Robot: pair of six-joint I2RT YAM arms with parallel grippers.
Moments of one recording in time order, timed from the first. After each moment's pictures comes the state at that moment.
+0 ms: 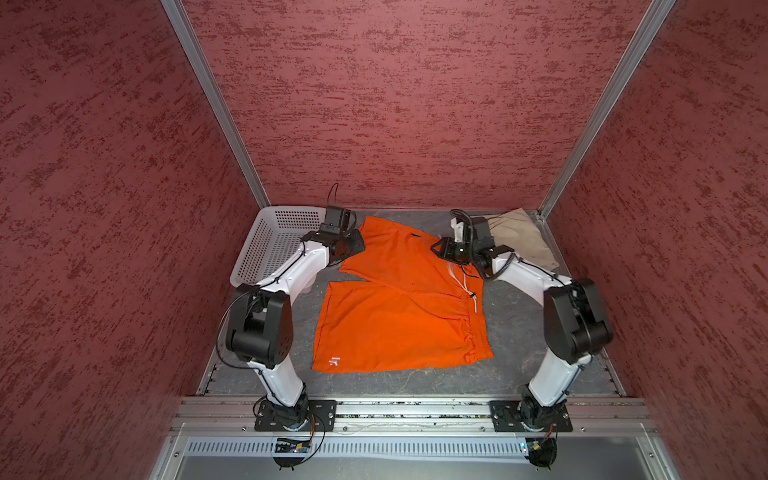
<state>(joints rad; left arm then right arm) -0.27 1.67 1.34 -0.49 0.09 -0.60 0.28 1.70 1.17 -0.12 -0.37 0.59</state>
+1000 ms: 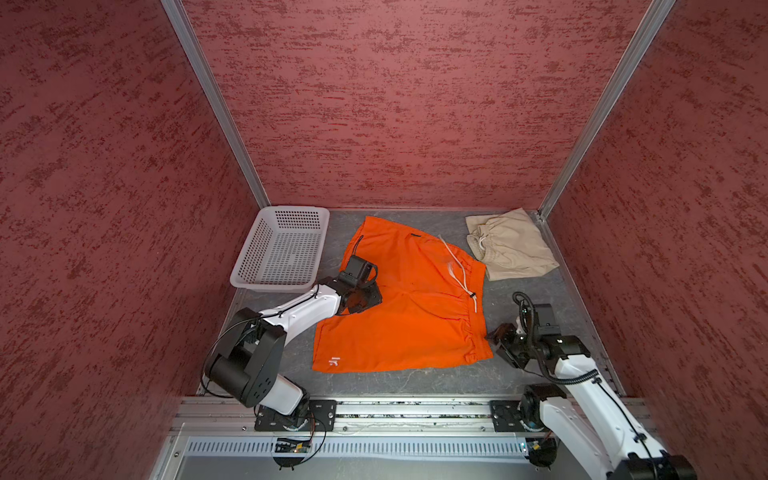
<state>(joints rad) -0.51 1.51 0.88 -0.39 0.12 -0.84 0.06 0.79 0.39 -0.77 -0.39 0.91</state>
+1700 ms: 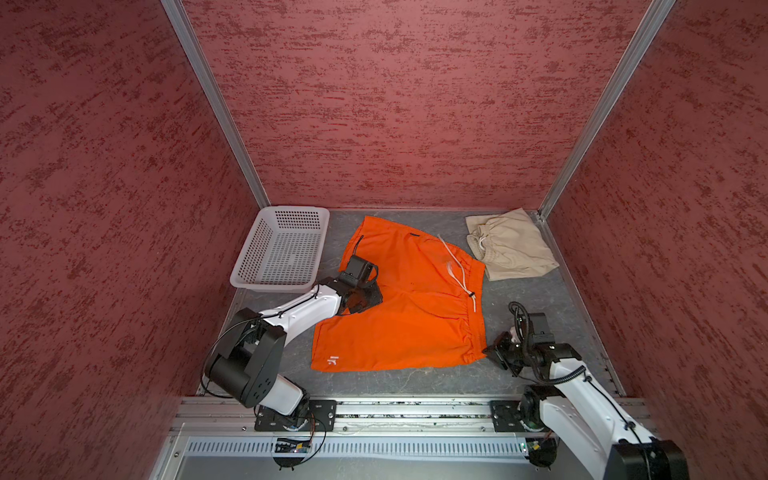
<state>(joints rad) -0.51 1.50 0.88 -0.40 0.12 -0.86 0.06 0.82 0.26 -0.60 -0.48 0.97</state>
